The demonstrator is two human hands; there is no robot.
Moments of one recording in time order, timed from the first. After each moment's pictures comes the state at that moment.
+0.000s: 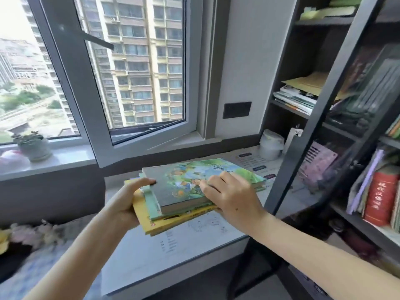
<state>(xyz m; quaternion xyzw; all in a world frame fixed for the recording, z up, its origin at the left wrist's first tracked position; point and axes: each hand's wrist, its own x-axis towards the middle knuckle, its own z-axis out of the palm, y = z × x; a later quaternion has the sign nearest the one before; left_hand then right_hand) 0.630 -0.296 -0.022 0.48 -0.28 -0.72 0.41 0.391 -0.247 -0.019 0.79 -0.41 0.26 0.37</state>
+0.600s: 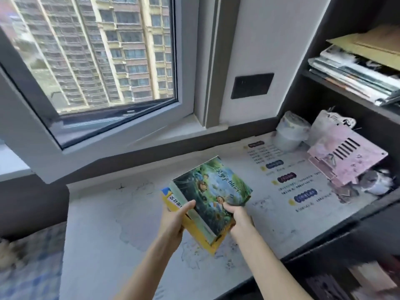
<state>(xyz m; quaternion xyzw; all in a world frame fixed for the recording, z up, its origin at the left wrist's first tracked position) 0.496 -0.480 -0.195 0.52 -0.28 -0.68 0.43 0.318 -0.473 -0.238 0.01 -0.63 0.52 -0.57</state>
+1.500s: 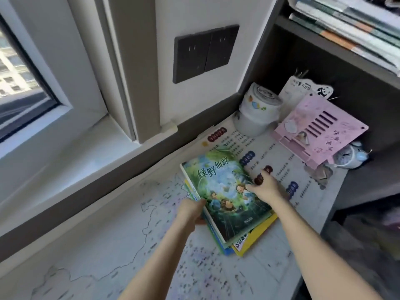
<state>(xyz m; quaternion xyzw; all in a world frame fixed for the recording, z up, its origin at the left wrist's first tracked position) 0.294 -0.692 -0.292 0.60 -0.44 -0.67 0.02 0.105 -0.611 -0.245 0.23 -0.94 0.06 -0.25</state>
